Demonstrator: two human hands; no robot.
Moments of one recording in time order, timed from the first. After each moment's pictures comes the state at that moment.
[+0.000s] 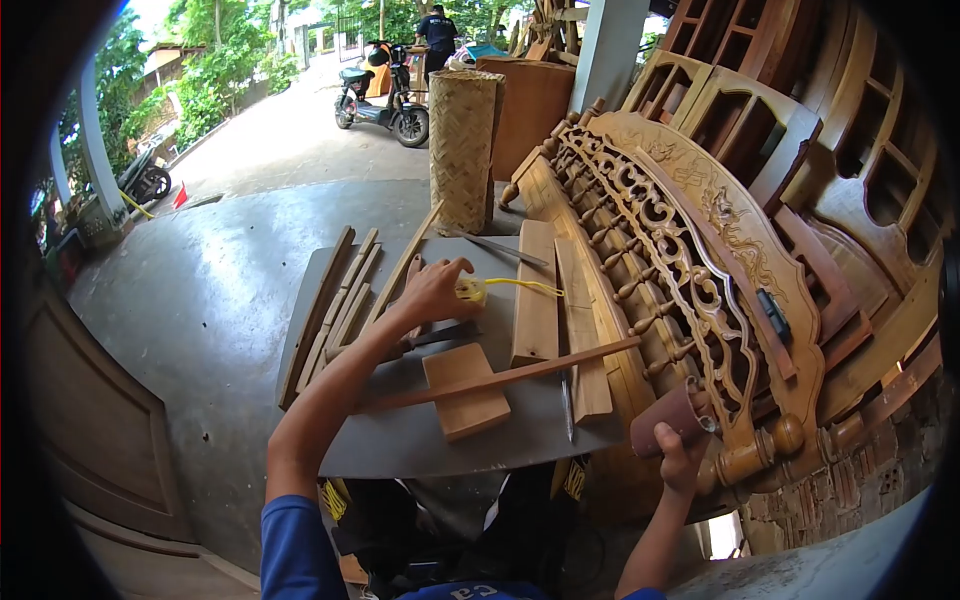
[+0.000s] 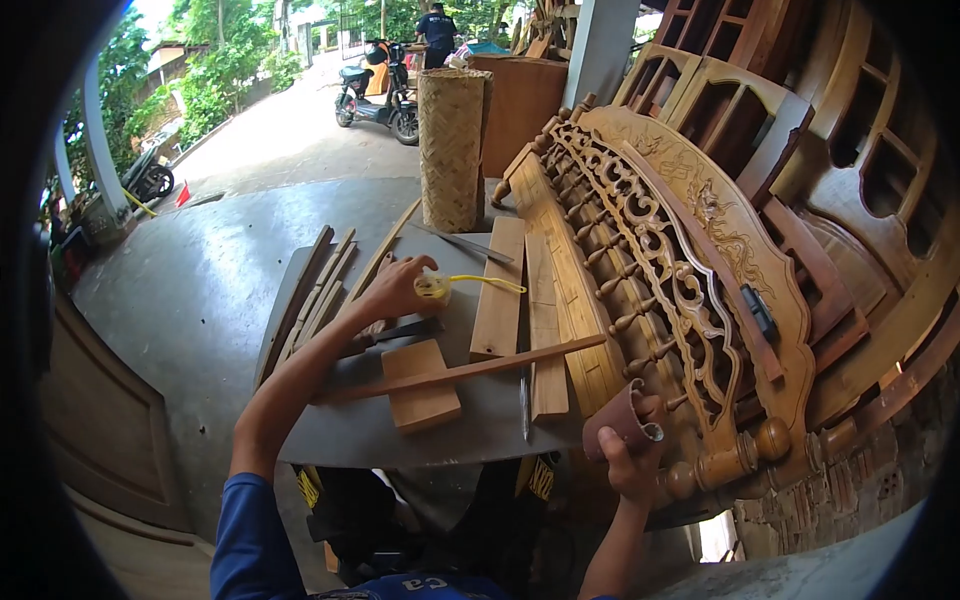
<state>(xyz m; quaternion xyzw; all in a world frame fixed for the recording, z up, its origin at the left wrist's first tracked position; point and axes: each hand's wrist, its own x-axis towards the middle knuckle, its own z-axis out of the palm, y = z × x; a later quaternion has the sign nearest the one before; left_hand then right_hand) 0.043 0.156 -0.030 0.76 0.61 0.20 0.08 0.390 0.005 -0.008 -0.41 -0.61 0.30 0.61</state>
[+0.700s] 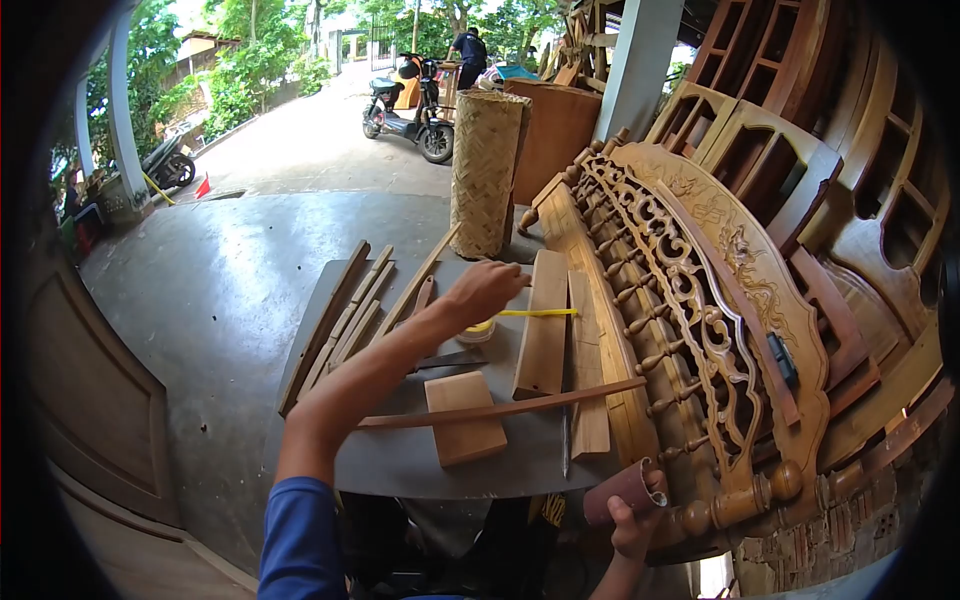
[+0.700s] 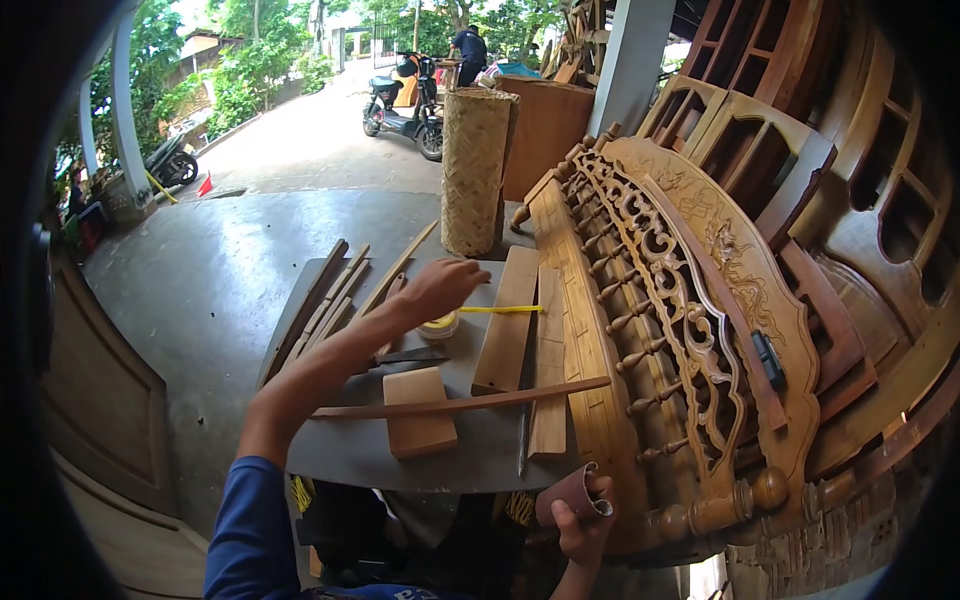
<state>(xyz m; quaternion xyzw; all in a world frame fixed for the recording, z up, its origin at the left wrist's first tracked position) 0.081 0.200 -0.012 0.84 0.42 0.27 -0.18 0.375 -0.024 -0.047 -0.42 -0.57 0.38 0.60</state>
